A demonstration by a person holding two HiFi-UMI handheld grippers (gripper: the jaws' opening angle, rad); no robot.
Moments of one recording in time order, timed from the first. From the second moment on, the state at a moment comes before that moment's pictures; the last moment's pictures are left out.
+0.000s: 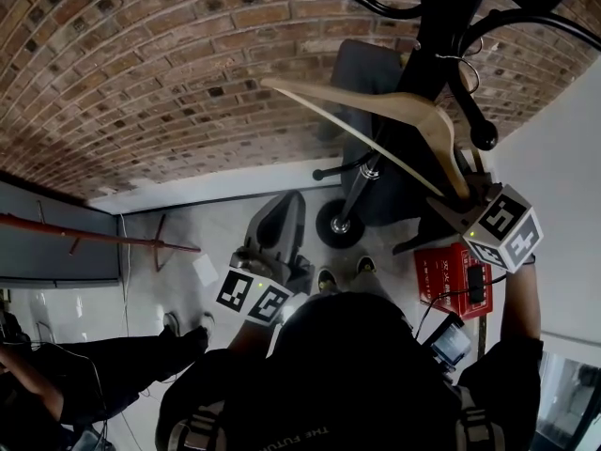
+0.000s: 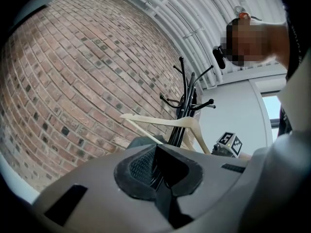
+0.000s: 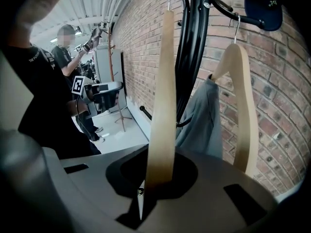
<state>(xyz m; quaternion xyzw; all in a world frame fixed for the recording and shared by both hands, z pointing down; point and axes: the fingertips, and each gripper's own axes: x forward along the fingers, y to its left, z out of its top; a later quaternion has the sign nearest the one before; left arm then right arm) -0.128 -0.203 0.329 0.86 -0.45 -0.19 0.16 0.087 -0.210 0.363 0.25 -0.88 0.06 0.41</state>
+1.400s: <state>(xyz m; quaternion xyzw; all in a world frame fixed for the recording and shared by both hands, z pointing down) -0.142 -0.198 0.331 0.85 -0.47 -0.20 0.16 0.083 -0.222 0.377 0.27 -0.87 0.07 0.41</state>
